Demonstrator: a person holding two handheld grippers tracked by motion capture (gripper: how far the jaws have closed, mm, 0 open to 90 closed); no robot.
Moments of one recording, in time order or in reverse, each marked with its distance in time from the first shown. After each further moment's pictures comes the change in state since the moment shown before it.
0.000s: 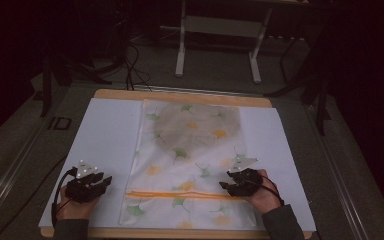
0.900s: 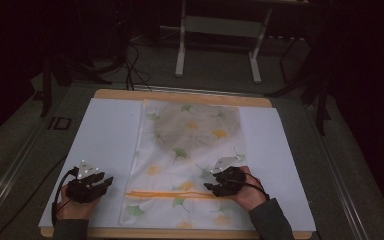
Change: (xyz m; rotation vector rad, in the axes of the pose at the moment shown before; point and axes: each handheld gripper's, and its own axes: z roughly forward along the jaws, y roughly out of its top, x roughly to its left) left arm -0.003 0.001 -0.001 -0.006 -0.011 0.030; right arm 0.026 0.034 0.019 0.012 0.065 -0.109
